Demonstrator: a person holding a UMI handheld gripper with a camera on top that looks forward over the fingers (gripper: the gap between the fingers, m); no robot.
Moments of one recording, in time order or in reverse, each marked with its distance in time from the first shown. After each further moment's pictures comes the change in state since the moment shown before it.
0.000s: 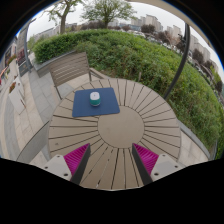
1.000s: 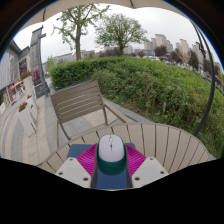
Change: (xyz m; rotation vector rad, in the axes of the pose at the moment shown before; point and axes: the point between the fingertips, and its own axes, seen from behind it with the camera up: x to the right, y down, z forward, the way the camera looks) arm -0.049 -0.242 0.247 0.353 -0.251 -0.003
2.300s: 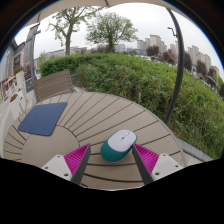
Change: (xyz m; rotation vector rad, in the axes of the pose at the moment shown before) arm 0.273 0.154 -0.101 -0.025 0.129 -0.026
